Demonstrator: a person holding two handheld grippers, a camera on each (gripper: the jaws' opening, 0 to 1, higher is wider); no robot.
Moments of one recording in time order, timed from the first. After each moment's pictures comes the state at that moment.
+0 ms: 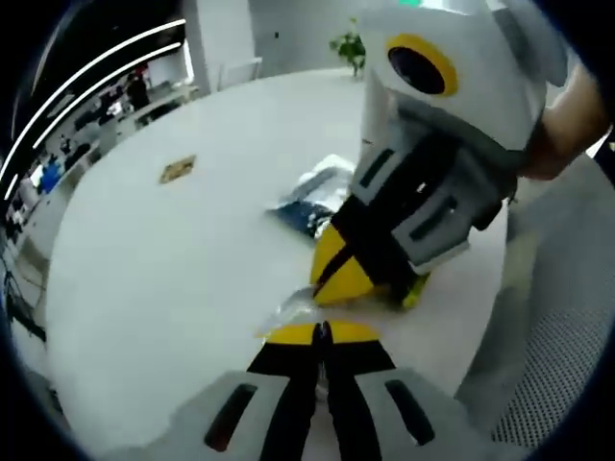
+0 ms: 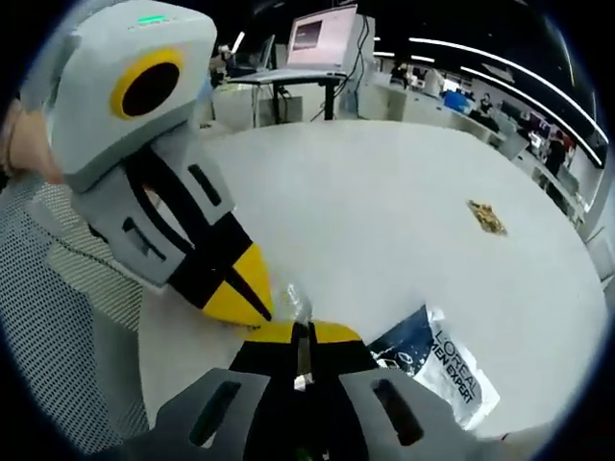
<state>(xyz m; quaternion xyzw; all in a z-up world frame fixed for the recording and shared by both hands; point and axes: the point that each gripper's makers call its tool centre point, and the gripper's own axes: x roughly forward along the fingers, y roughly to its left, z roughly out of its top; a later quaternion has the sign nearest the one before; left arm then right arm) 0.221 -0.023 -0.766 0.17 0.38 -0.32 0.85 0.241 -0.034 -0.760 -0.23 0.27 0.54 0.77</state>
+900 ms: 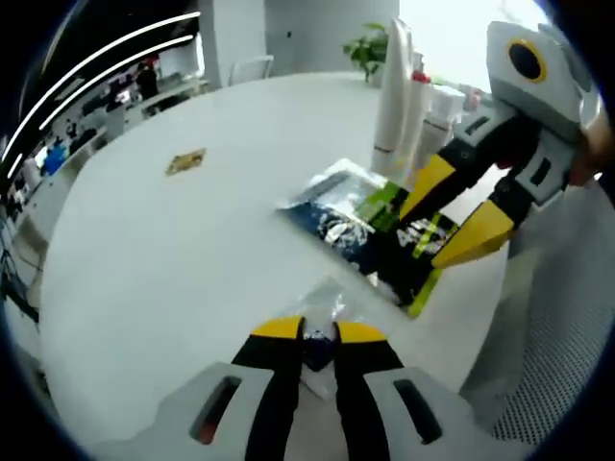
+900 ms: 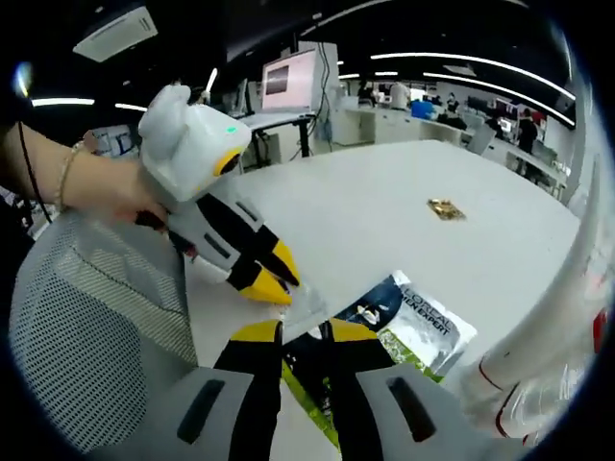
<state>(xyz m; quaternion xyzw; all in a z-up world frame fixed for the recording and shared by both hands) 0.228 -0.017 -0.766 0.13 0.39 -0.30 0.86 0.207 -0.092 -0.717 -0.13 0.28 0.51 0.80</state>
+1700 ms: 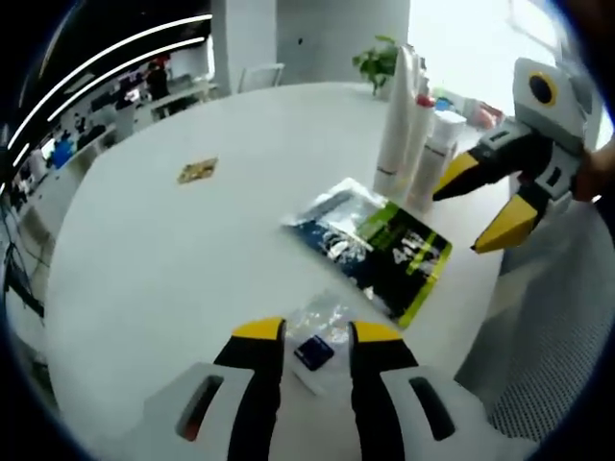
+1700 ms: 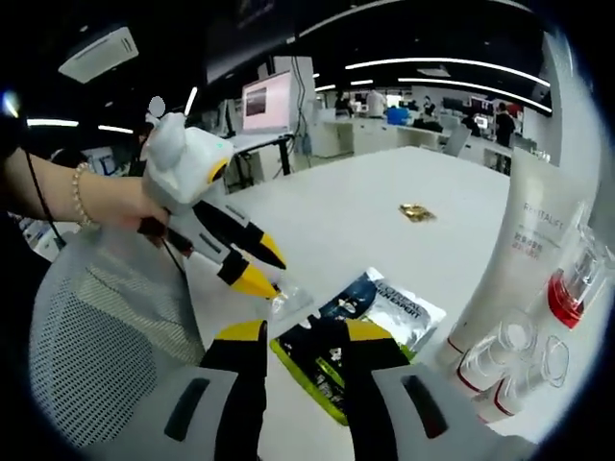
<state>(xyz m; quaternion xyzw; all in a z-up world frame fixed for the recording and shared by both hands) 0.224 -0.016 -0.743 0.11 0.38 -0.29 0.87 0.201 -0.118 -0.686 -0.11 0.25 0.48 0.83</state>
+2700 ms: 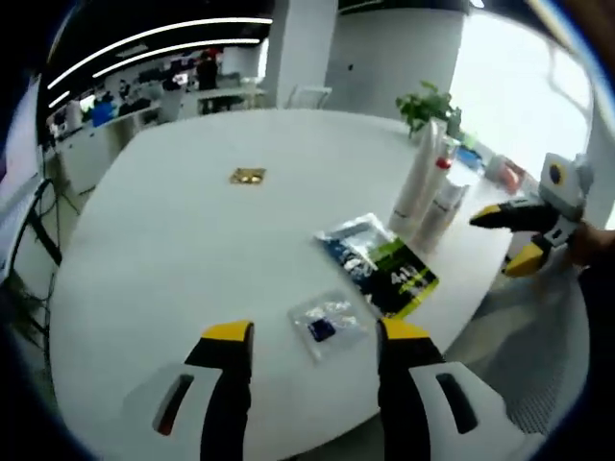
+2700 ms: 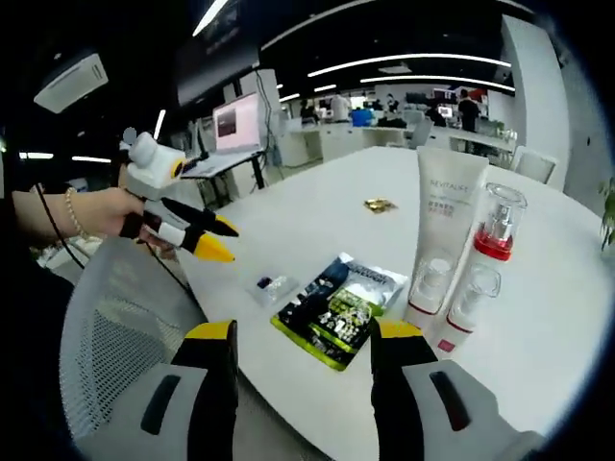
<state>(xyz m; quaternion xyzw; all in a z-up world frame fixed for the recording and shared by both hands) 0.196 0.024 -0.697 0.01 0.36 -0.22 0.91 0.175 -0.178 -0.664 -0.05 0.27 0.42 0.87</state>
